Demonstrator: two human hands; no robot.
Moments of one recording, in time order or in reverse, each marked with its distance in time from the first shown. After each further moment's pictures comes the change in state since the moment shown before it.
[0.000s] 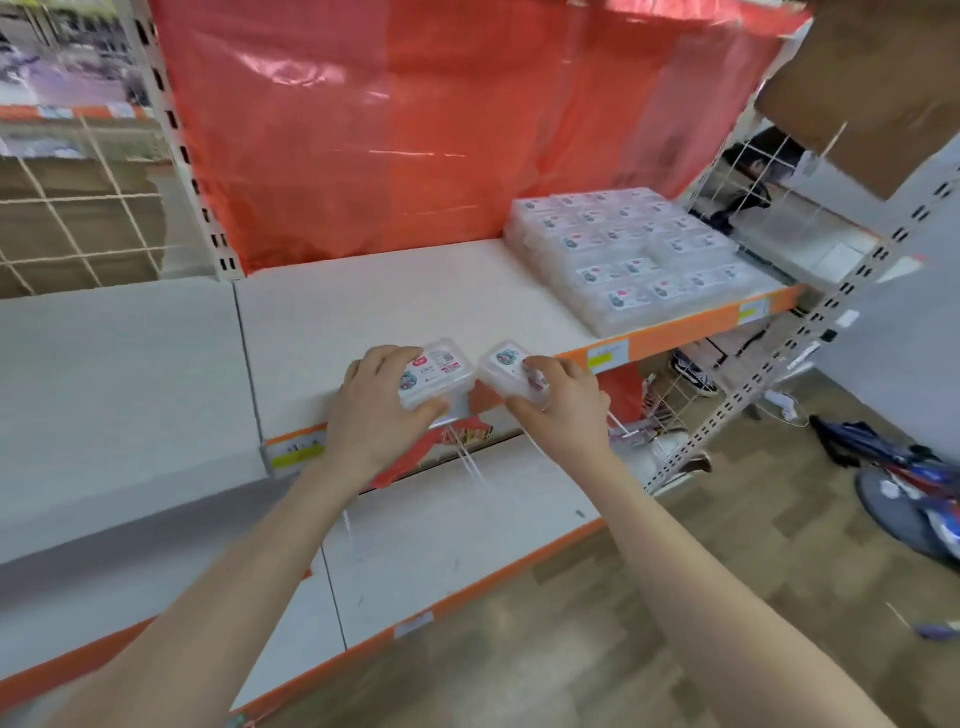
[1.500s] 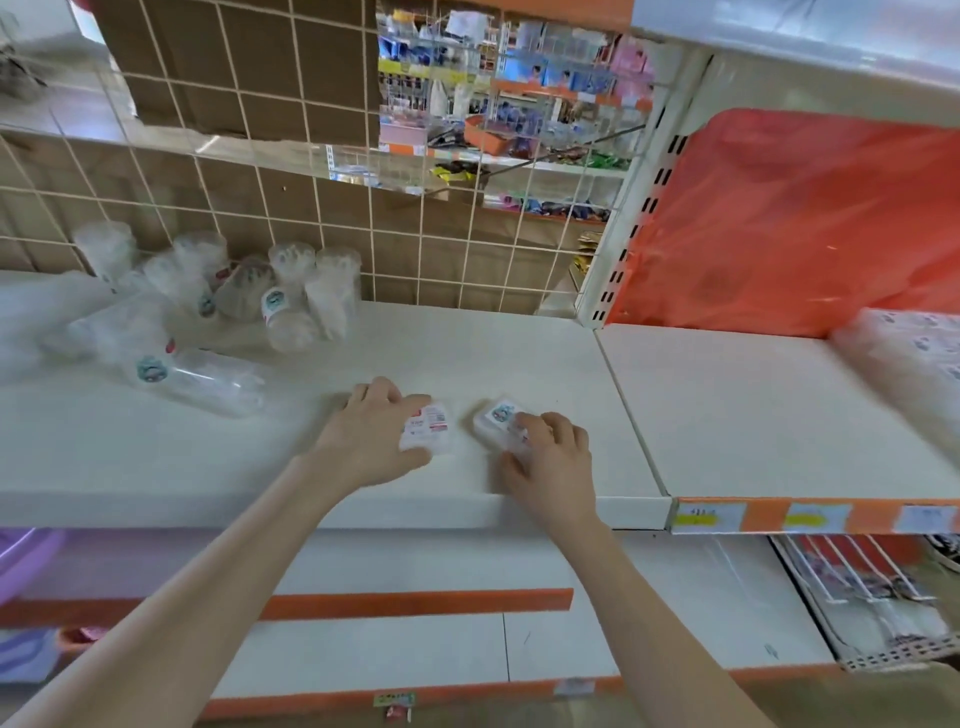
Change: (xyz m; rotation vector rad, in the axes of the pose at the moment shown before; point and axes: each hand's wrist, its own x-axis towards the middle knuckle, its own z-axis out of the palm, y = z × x) left_hand -0.094 -0.277 -0.267 0.380 -0.217 -0.336; right_hand -0.082 -0.316 0.206 -0.042 -0.253 -0.369
